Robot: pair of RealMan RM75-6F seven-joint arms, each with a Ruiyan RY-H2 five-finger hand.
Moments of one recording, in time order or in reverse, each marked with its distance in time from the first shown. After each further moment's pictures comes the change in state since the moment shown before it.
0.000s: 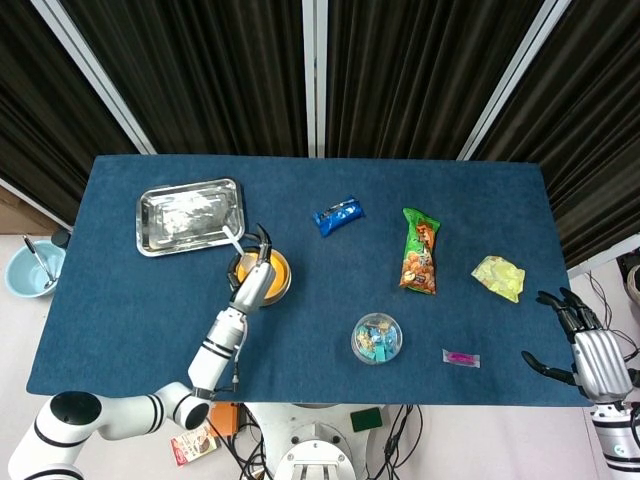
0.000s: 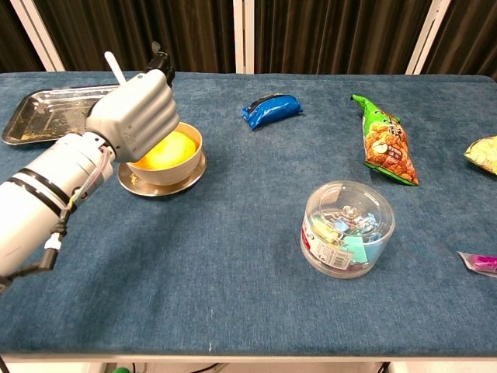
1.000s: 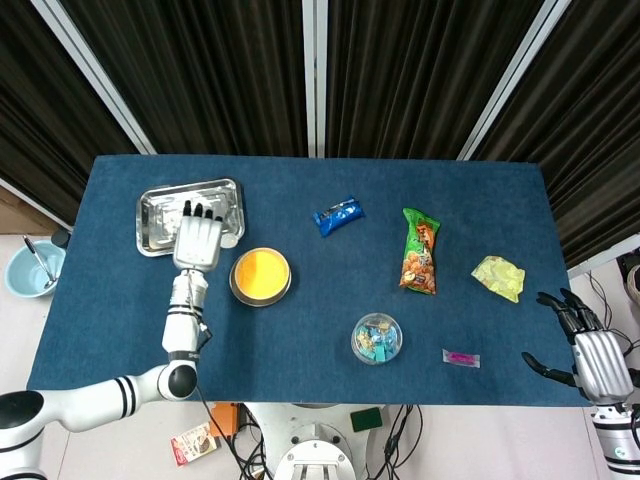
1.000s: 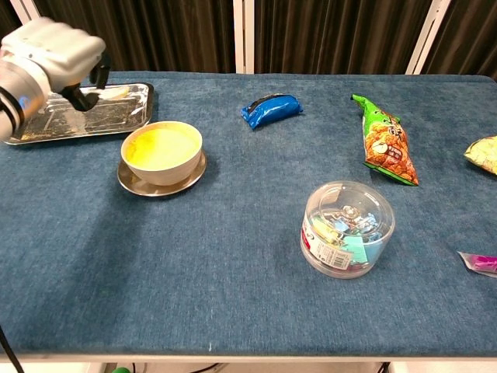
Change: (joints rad) left arm 0.049 0.208 -0.344 -0.270 -0.449 -0.163 -0.782; right arm -0.004 0.014 -0.005 -0.028 -0.004 0.001 -0.030
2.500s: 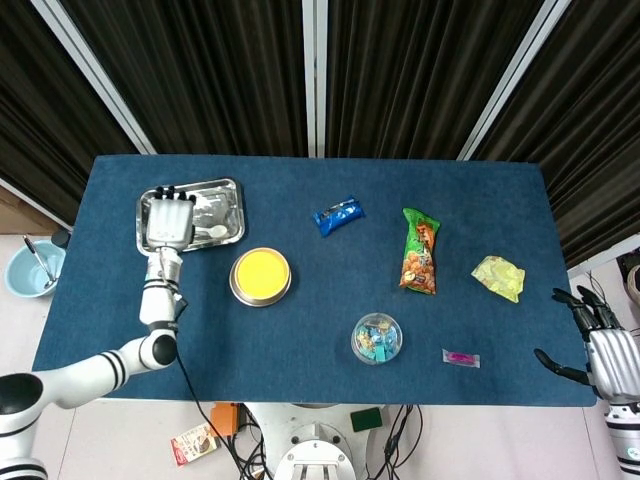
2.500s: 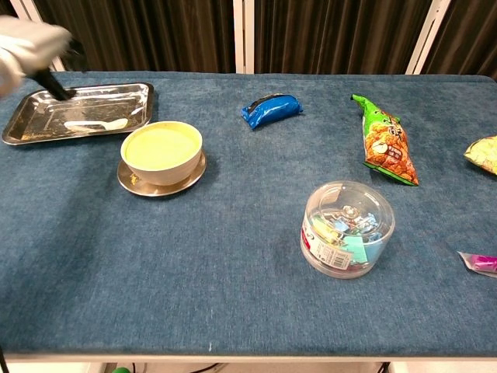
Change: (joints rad) left arm -0.052 0.108 0.095 0.146 -0.046 -0.061 -0.374; right arm -0.015 0.071 0.017 -0.047 0.050 -0.005 -0.031
